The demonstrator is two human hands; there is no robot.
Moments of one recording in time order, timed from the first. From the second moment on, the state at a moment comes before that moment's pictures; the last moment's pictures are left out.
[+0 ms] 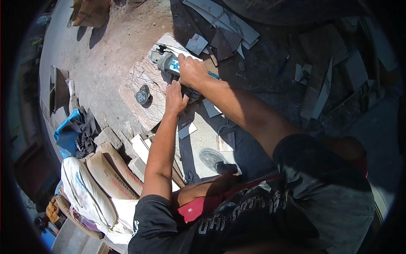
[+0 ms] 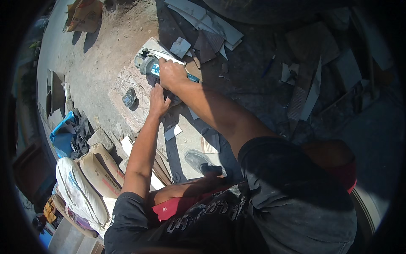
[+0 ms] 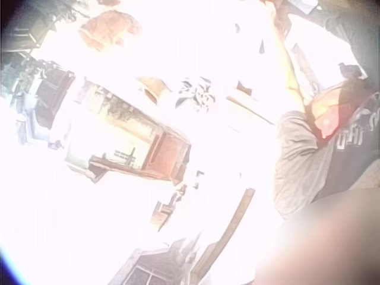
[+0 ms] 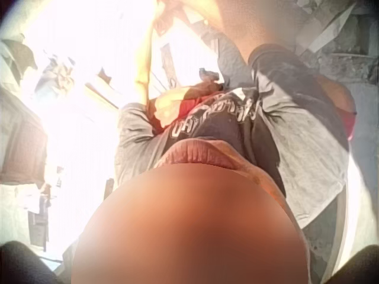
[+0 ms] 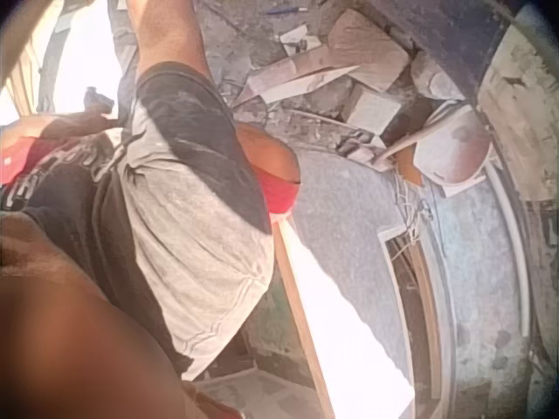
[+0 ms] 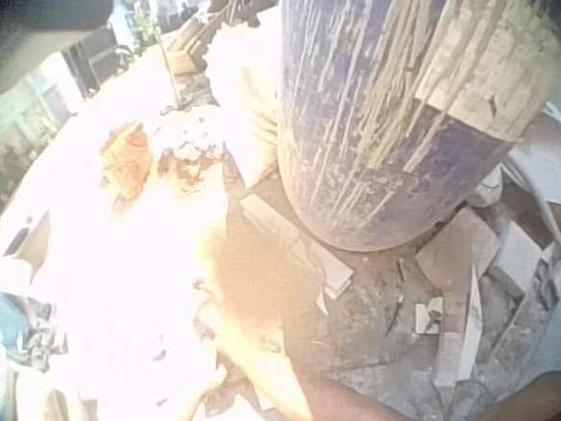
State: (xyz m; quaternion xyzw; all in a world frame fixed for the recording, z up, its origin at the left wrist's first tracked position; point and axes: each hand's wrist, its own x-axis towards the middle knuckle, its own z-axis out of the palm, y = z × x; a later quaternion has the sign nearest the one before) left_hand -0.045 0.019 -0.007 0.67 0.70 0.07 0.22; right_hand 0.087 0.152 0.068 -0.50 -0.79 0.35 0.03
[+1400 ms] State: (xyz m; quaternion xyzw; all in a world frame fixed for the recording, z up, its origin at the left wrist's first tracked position) left_hand -0.028 0.032 0.021 0.68 0.71 0.04 0.19; right_hand 0.092 0.153 0.072 -0.50 -0.79 0.36 -0.01
